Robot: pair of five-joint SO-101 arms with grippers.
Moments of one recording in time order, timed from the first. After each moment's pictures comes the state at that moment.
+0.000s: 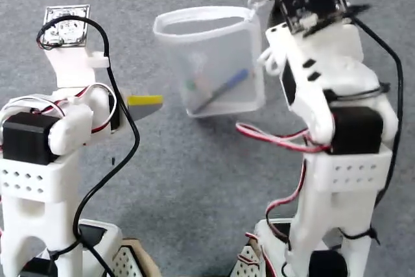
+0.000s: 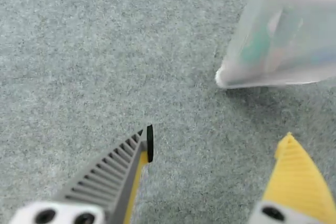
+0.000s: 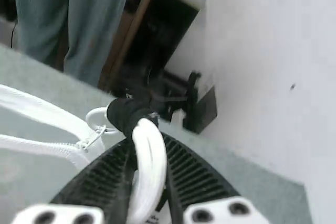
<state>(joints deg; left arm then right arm) 3.8 -35.8 -4.1 100.4 8.7 -1.5 -30.1 -8.4 64.0 28.3</state>
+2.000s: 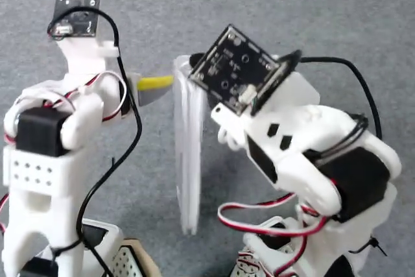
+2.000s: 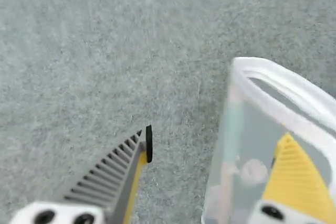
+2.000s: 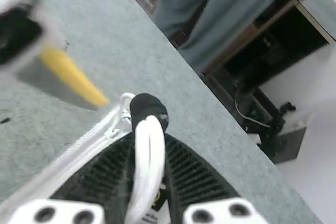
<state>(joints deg) 5.9 -36.8 0.1 88.0 7.6 -25.8 -31.9 -23.4 92.1 32.0</state>
